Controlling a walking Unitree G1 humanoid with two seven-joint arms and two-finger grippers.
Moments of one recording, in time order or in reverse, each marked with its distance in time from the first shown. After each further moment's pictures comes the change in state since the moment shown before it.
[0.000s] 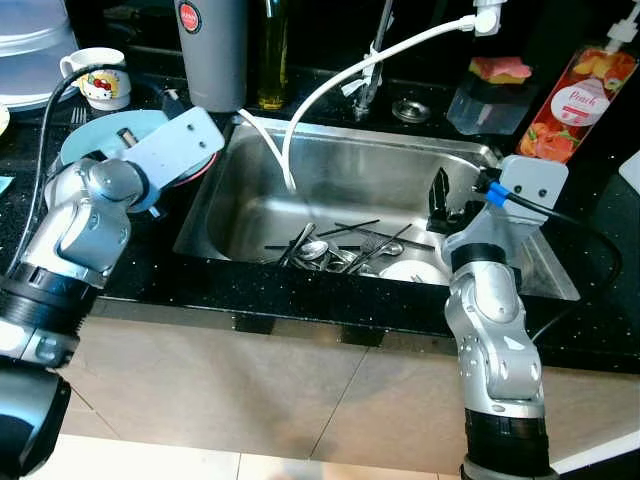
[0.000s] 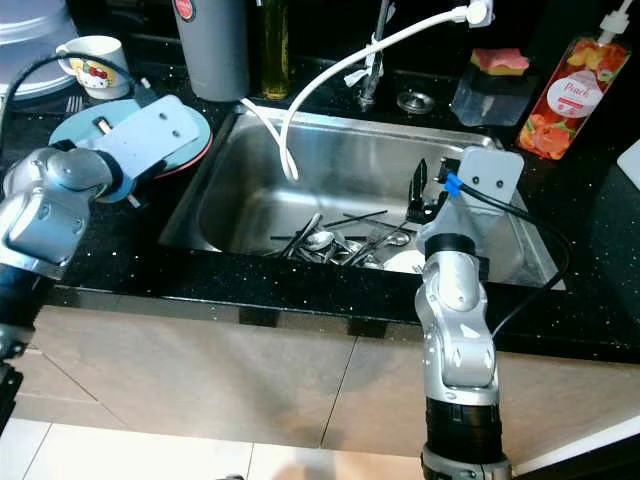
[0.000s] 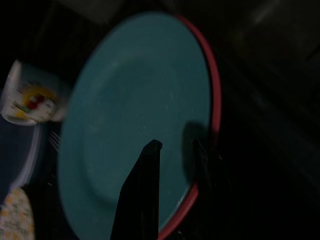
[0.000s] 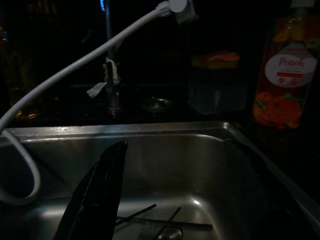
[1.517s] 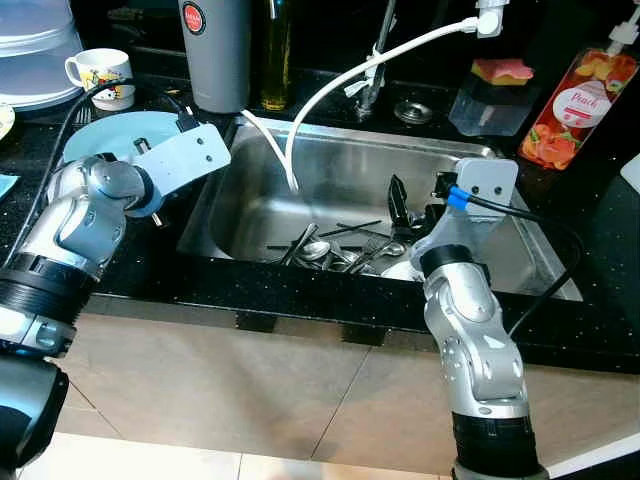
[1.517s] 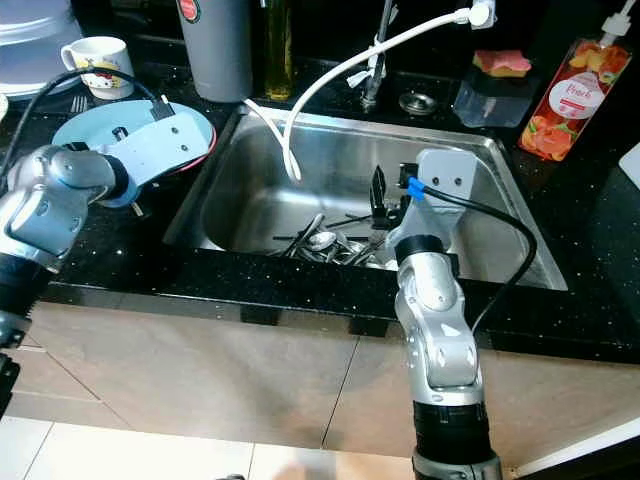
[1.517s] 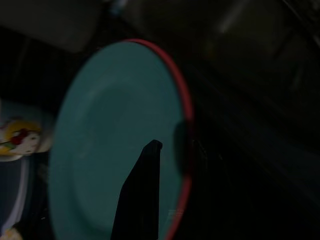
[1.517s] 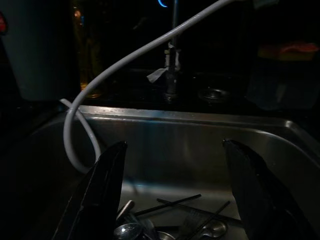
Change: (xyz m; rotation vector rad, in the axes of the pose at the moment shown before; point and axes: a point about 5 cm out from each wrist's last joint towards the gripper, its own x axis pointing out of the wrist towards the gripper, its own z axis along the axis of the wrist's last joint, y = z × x) left arm 0.004 0.004 0.009 0.093 -0.069 -0.118; right arm -0.007 0.033 -0.006 0.027 0.057 0.218
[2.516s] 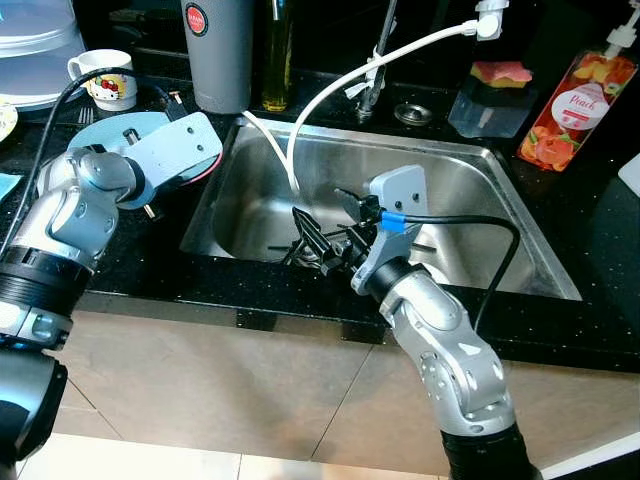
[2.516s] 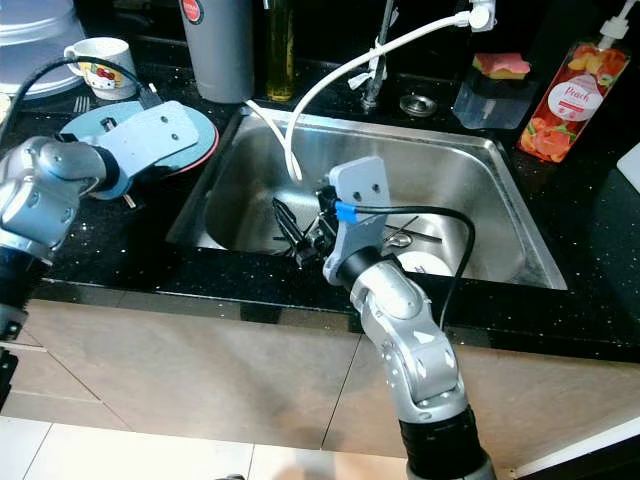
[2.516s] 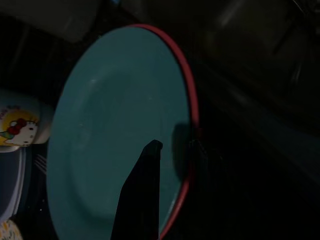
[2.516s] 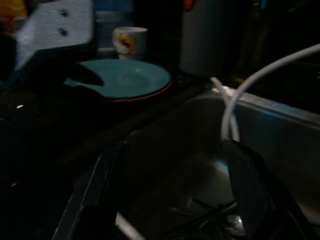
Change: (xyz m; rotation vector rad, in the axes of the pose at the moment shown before) left arm 0.000 -0.002 -0.007 -0.005 0.021 -0.020; right arm -0.021 0.063 0.000 0.056 0.090 0.572
